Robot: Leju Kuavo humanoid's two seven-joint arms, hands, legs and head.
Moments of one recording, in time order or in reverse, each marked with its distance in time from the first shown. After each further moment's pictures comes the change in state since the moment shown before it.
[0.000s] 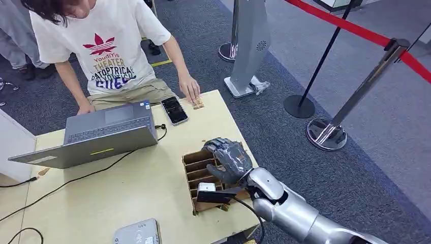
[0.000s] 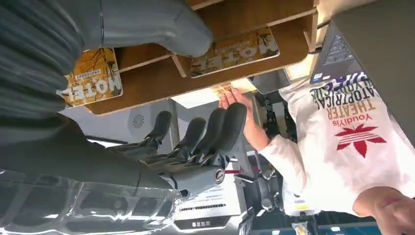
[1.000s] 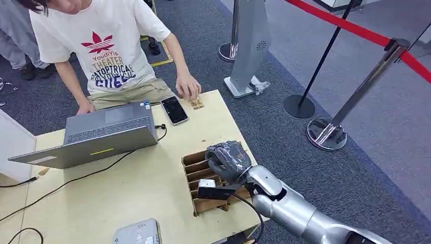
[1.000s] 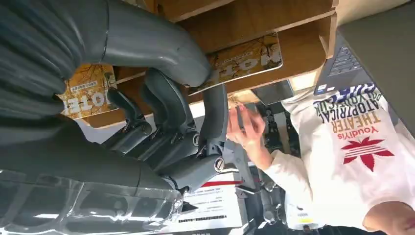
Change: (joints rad) left arm 0.007 0.008 0.002 0.000 0.007 0.000 -0.011; right arm -0.032 0.002 0.010 0.059 -0.043 0.009 -0.020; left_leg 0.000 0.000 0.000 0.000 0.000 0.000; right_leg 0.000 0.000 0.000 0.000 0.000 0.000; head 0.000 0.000
